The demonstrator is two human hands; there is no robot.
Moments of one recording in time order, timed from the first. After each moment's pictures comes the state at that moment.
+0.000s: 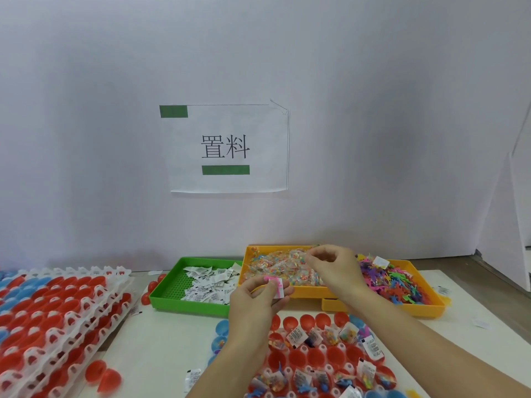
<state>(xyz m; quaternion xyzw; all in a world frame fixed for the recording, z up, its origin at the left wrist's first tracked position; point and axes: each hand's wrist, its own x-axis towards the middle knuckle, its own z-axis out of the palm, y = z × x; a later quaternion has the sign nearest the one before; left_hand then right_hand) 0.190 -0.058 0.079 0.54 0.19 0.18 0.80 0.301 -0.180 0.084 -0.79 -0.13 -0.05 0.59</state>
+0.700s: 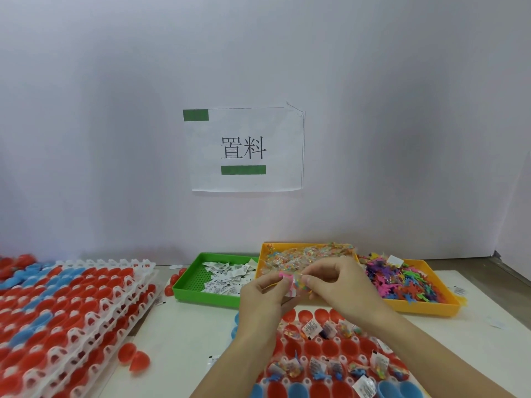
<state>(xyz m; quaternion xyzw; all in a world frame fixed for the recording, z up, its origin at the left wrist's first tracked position) 0.168 -0.053 0.086 0.54 0.18 0.19 0.80 0.230 -0.185 0.109 -0.80 -0.28 0.03 0.54</state>
